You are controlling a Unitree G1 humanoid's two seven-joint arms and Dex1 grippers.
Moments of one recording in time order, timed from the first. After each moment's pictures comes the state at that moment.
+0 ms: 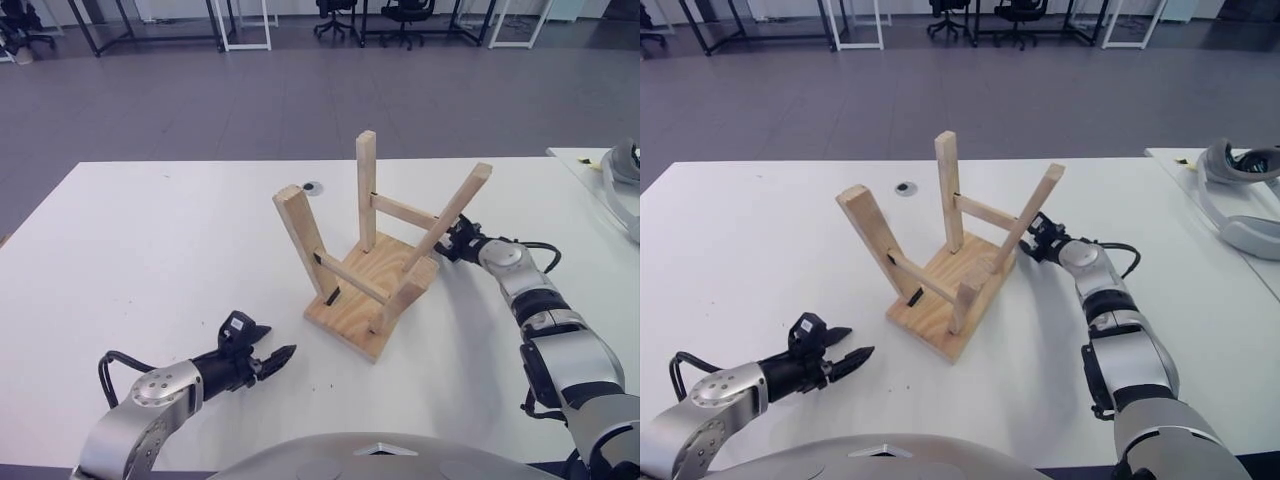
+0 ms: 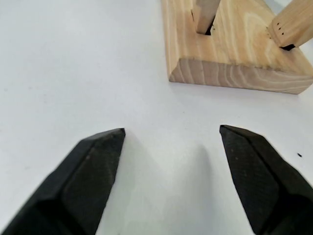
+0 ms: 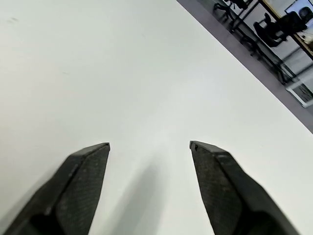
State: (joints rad) left arm 0.40 0.53 -0.07 -0.53 -0.45 0.64 -0.54; right arm -0.67 -0.46 0.16 1.13 -0.14 -0.21 0.53
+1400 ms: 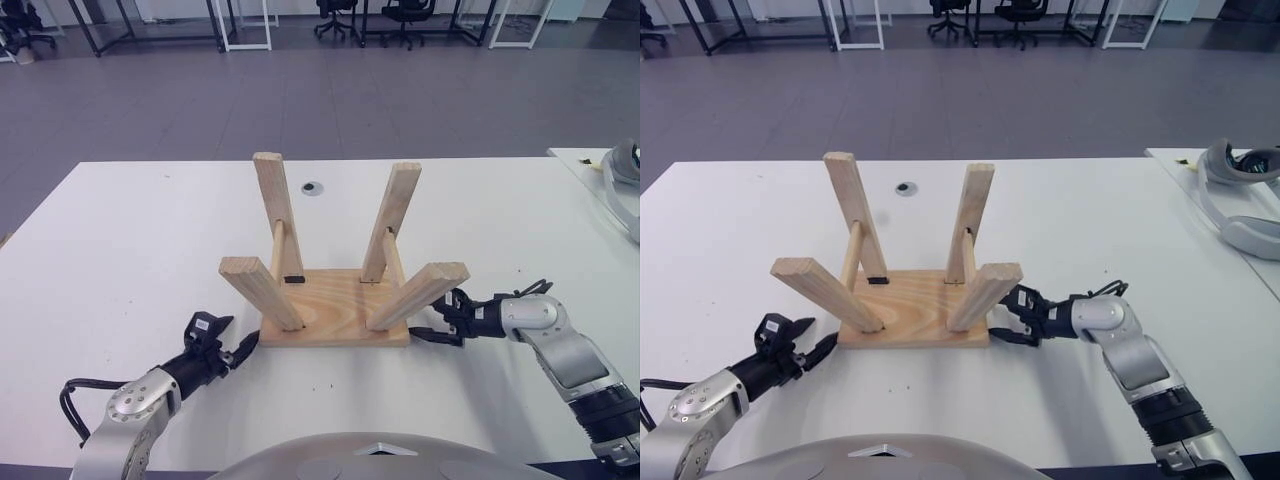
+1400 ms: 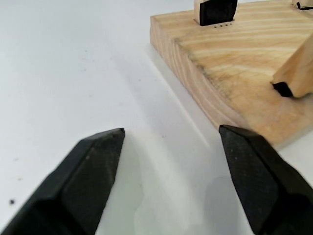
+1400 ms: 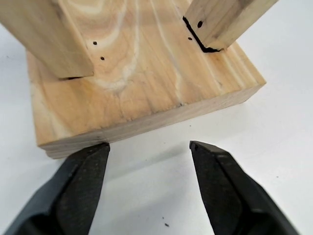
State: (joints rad) left arm 0.49 0.48 0.06 -0.42 -0.34 0.43 -0.51; right arm -0.02 -0.72 0.20 -0.10 0.09 0.26 1.04
